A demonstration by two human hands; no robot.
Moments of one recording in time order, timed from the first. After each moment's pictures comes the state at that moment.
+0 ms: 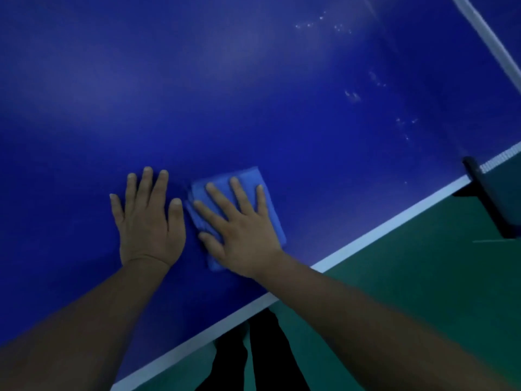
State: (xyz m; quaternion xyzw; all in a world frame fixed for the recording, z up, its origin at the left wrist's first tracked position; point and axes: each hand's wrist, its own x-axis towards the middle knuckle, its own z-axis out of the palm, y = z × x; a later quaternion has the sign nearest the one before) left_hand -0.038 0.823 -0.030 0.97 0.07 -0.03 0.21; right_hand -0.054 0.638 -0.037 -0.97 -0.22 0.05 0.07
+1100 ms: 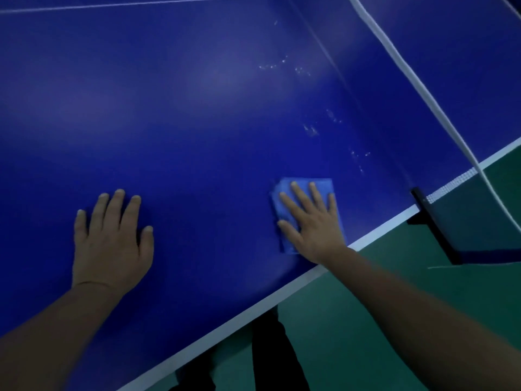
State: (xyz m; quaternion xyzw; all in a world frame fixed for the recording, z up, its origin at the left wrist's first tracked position) left_hand -0.028 0.805 -0.024 0.99 0.00 -0.02 0.10; right_hand -0.010 0.424 -0.024 -0.99 -0.06 0.12 0.02
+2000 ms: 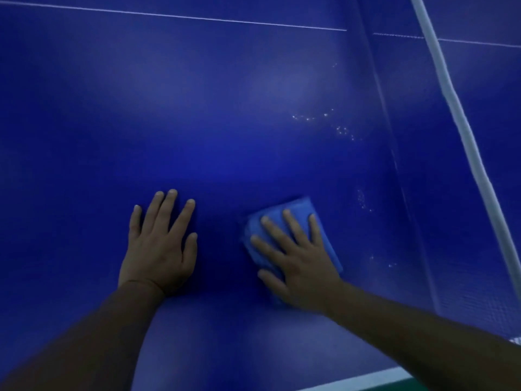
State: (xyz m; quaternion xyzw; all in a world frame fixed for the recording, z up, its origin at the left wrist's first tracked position) left_hand 0.079 0.665 -0.041 0.99 0.08 -0.02 0.13; right_hand 0.147 0.380 -0.036 -0.91 -0.41 0.05 0.04
